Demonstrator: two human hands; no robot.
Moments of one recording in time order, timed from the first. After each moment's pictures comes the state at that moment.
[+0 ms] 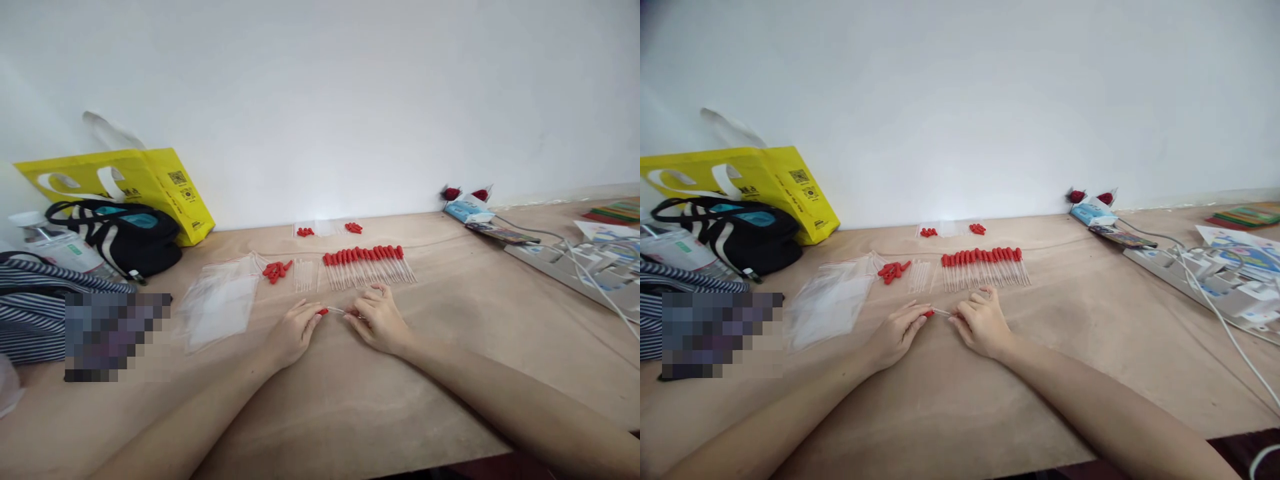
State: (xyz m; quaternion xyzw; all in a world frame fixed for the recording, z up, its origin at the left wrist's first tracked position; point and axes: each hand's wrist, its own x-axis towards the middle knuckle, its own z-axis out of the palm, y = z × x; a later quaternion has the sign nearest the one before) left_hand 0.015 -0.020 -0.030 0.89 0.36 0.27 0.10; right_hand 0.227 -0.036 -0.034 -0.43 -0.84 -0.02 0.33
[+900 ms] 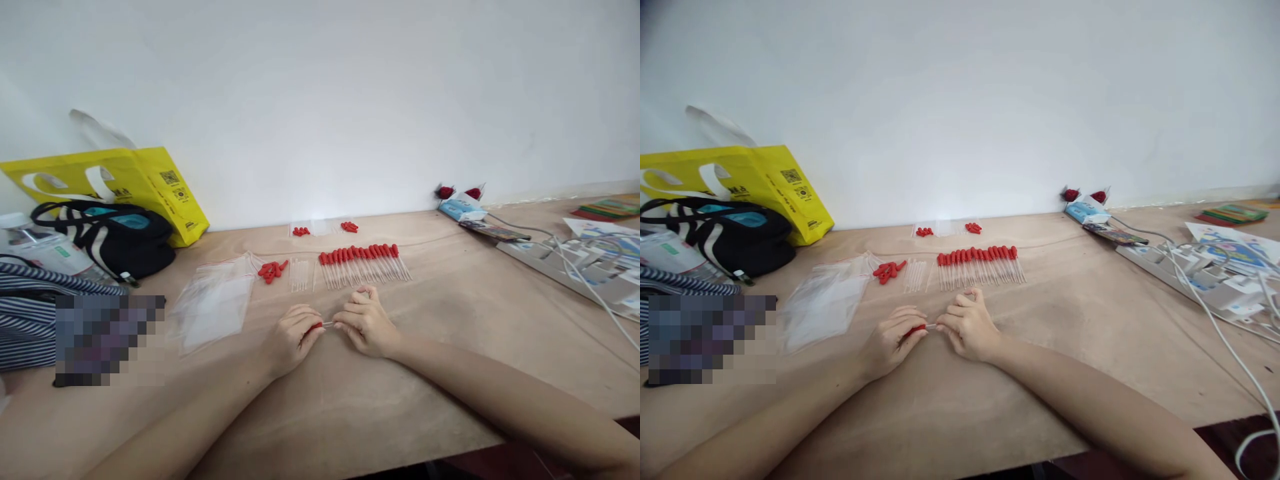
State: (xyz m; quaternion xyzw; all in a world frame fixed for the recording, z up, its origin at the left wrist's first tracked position) left_hand 0.018 -0.029 -0.026 0.90 0.26 0.34 0.03; right_hand 0.219 -0.038 -0.031 -0.35 -0.88 -0.02 0.32
